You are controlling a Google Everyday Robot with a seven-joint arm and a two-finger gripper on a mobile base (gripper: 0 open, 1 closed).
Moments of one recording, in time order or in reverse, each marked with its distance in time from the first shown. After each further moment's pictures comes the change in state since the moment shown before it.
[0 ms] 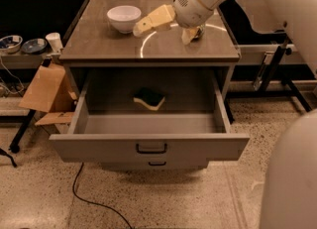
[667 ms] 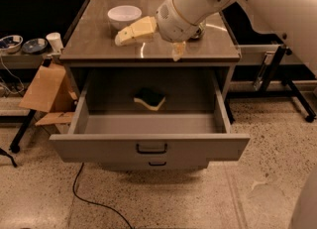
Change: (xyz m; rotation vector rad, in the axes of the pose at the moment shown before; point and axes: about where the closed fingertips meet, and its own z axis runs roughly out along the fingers) arm 0.021 0.039 0.030 0.001 -0.003 0.182
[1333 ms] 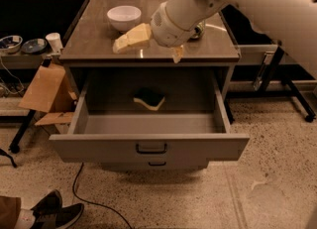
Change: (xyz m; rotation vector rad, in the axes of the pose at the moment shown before) arm 0.004 -0.001 0.013 0.096 -0.023 -0.007
